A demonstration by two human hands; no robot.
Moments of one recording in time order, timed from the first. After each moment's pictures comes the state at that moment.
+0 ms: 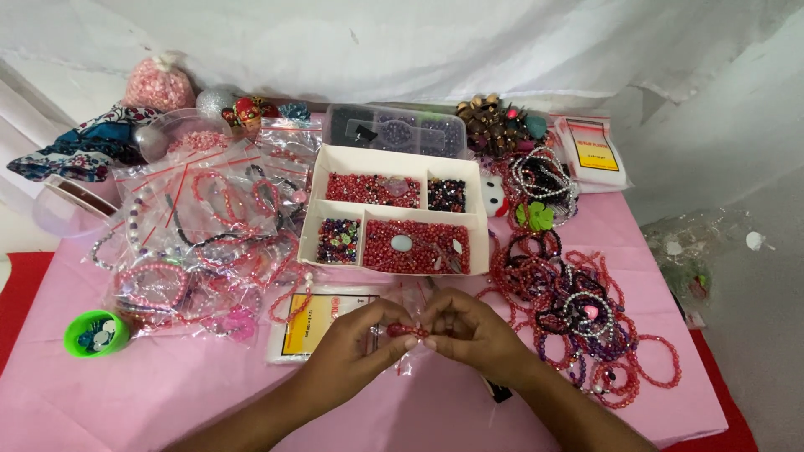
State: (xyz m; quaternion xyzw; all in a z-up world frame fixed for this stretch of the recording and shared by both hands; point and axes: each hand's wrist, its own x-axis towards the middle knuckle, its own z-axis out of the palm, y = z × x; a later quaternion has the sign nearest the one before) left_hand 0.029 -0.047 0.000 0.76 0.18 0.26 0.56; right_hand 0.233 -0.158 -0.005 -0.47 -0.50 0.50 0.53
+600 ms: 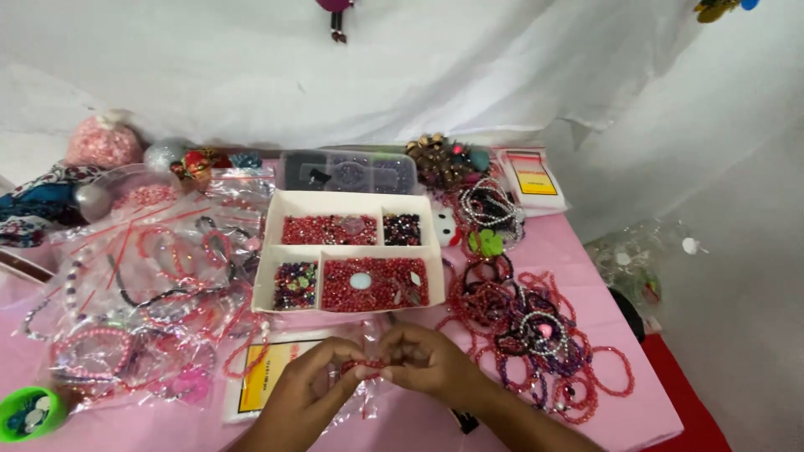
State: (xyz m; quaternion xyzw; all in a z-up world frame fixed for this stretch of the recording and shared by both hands) left_hand 0.032 -0.043 -0.015 0.74 0.20 0.31 0.57; right_hand 0.234 -0.152 -0.016 -0.52 -0.45 0.51 0.52
